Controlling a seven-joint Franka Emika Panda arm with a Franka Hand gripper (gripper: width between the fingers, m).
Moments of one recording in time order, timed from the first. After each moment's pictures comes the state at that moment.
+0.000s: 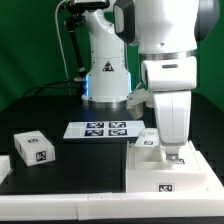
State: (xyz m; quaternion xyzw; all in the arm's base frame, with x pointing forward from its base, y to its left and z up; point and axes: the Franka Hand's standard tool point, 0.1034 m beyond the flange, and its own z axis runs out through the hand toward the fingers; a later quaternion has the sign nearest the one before) arm 0.585 0.083 0.067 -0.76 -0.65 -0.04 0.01
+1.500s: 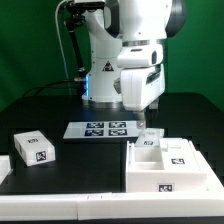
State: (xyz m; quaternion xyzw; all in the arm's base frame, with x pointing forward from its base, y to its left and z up) arm 0.443 0.067 0.064 -0.83 -0.56 -0.05 0.00
